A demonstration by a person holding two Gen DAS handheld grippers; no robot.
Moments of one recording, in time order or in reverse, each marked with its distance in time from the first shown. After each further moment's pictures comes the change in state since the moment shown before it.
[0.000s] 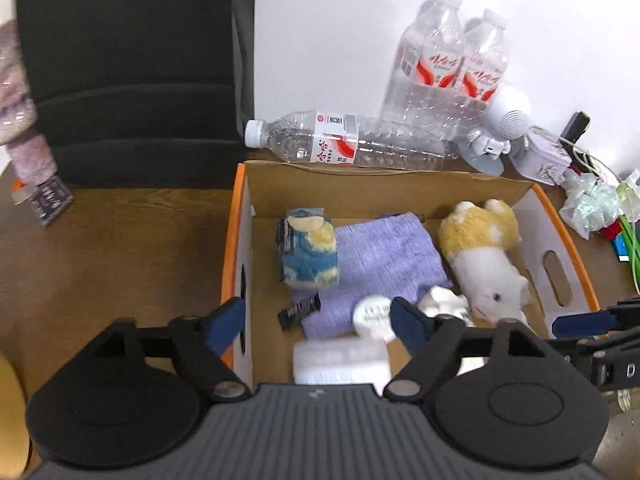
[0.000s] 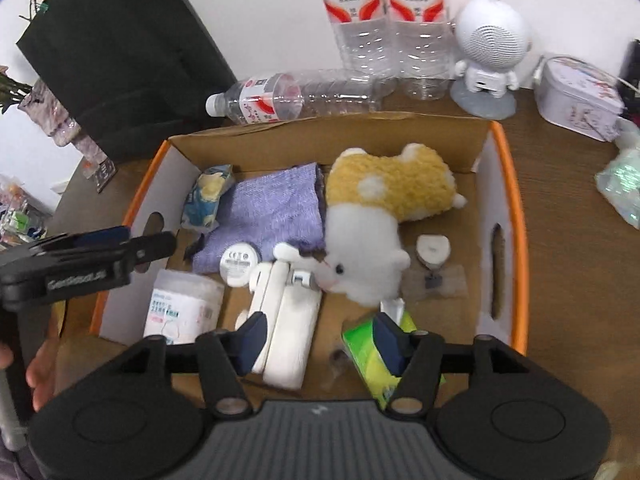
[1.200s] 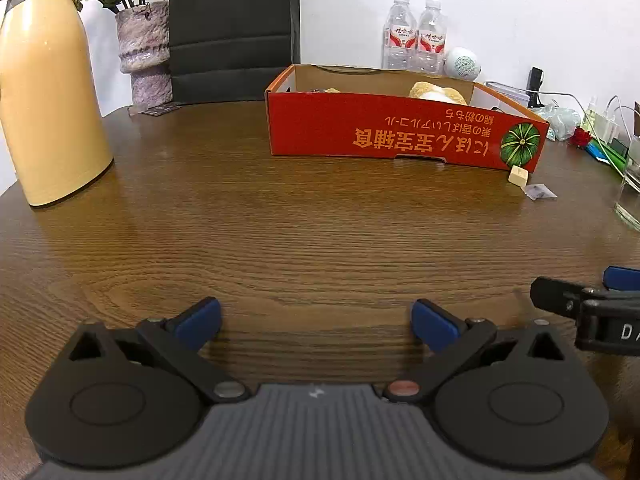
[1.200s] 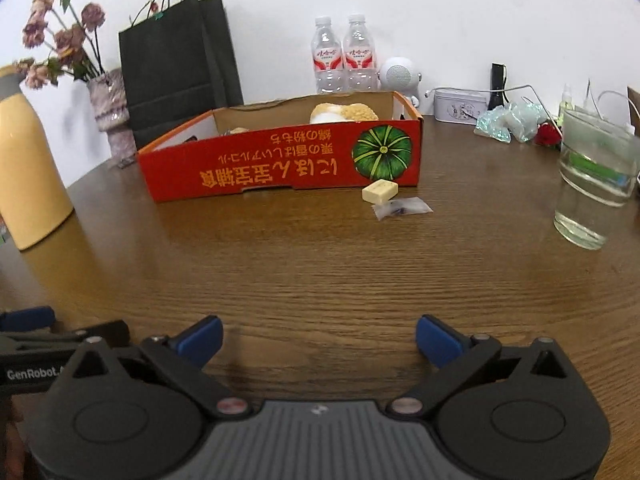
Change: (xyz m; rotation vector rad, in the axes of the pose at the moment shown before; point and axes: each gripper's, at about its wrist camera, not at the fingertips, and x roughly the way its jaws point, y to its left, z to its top) left arm -0.092 -0.045 -0.301 -0.012 -0.230 0.170; right arm -0.016 0.020 -0.332 -0.069 -0.508 -0.164
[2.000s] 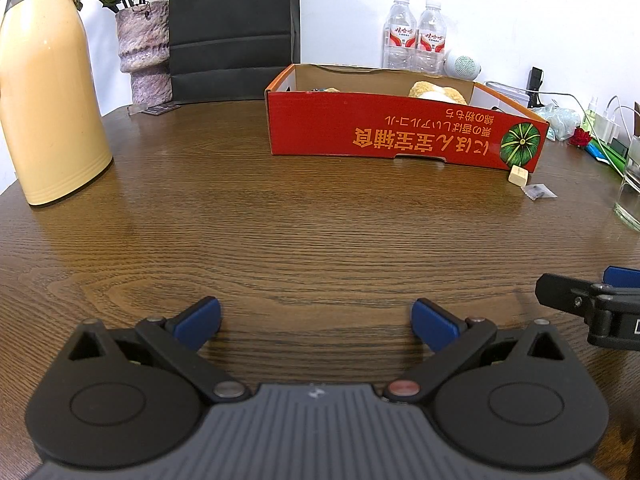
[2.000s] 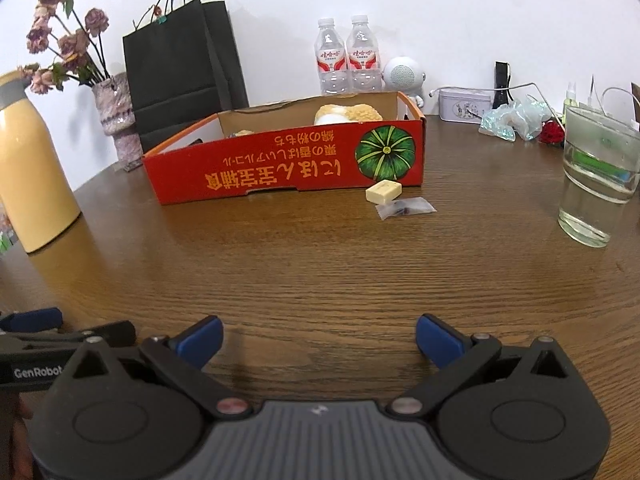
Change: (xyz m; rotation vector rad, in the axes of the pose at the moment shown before) left arm 0.001 0.000 -0.001 0.000 0.001 0.000; right arm -0.003 -0.009 0.000 0.028 -0.012 0.042
